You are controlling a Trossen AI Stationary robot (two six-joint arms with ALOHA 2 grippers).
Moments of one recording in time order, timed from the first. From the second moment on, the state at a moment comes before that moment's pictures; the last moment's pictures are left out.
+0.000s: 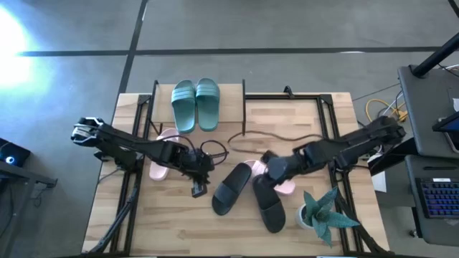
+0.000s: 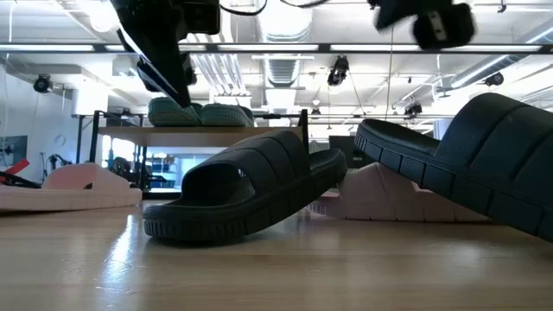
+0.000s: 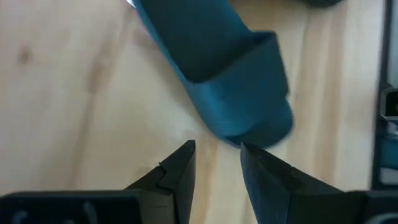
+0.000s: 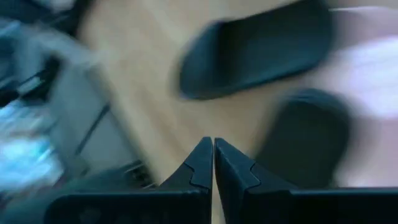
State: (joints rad) left arm -0.23 1.43 1.08 -0.64 0.04 -0.50; right arm 0.33 1.45 1.22 -0.64 0.02 1.14
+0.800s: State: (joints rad) left arm -0.72 1.42 1.01 -0.64 -0.33 -1.29; right arm 0.27 1.84 1.39 -0.41 -0.26 0.69
